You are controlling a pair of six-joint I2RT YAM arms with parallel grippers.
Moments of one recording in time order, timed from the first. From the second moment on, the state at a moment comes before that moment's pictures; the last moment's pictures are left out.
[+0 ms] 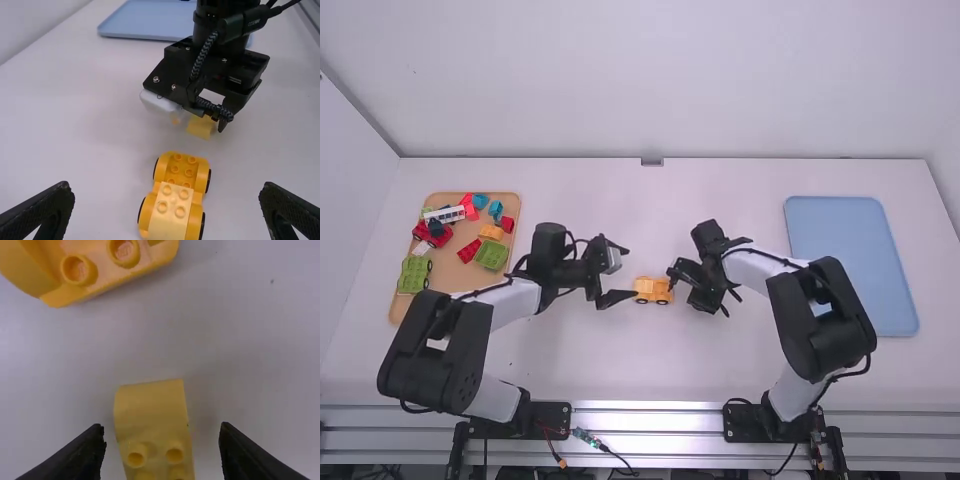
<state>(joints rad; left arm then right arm) -0.17 1.56 0.57 0.29 0.99 0.68 0.40 1.80 0.91 -0.60 -0.11 -0.79</state>
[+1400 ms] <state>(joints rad) -0.16 1.56 0.57 0.42 0.99 0.54 0.42 1.80 0.96 -0.53 -0.11 0.03</state>
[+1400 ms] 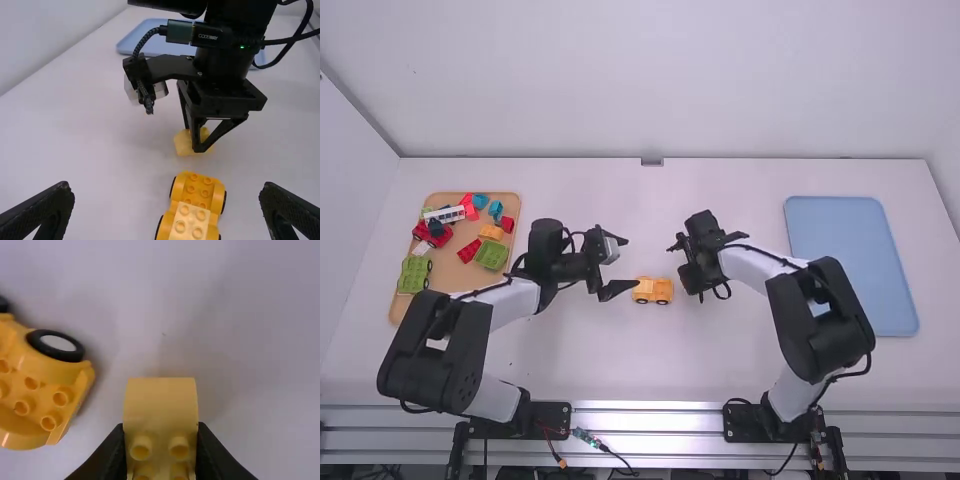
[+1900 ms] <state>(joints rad) -0.16 1.56 0.57 0.42 0.99 0.53 0.28 1.80 0.93 -0.54 -0.12 1.15</state>
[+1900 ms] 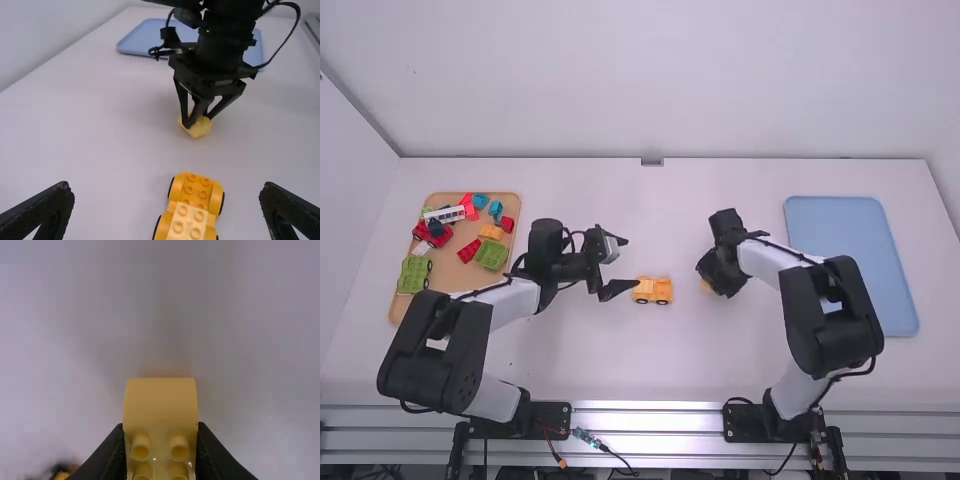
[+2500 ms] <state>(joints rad) -0.16 1.56 0.57 0.42 0.99 0.53 0.21 1.79 0.87 -0.40 -0.27 1.57</state>
